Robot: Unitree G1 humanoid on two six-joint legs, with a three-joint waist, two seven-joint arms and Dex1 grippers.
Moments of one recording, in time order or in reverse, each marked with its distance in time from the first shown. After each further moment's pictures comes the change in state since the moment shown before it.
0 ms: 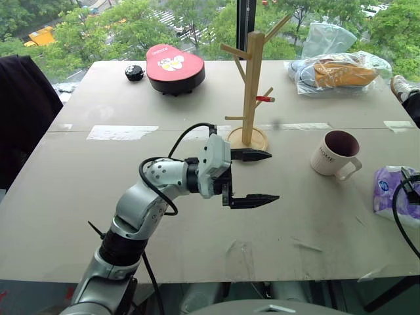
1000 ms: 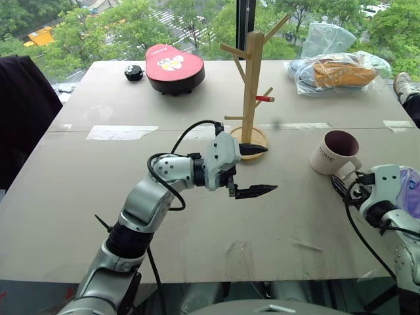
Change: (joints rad) left arm -0.047 -0.015 -0.039 0.069 0.152 -0.026 0.051; right arm -0.109 0.127 0.267 0.218 0.221 -0.043 0.090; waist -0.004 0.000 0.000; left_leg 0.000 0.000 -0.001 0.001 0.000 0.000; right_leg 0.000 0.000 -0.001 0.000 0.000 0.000
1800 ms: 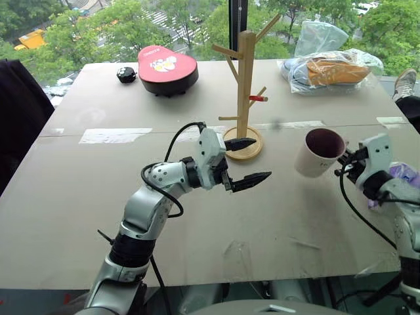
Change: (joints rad) left arm 0.143 -0.125 0.131 0.025 -0.062 -0.068 0.118; right arm -0.324 -0.221 0.146 0.083 0.016 -0.034 0.162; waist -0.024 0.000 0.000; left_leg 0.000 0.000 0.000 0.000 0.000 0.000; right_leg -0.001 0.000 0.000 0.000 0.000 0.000
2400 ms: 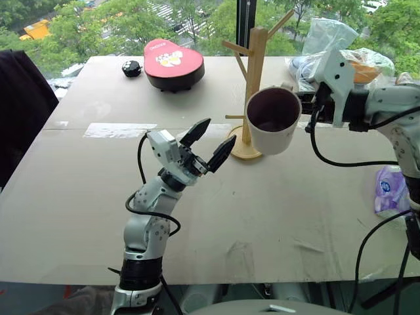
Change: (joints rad) left arm 0.143 -0.170 0.162 0.011 -0.060 -0.214 0.175; right arm -0.629 -0.170 0.371 0.056 0.011 0.221 0.321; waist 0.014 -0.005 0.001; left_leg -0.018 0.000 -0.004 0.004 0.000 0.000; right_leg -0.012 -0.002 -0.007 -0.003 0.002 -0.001
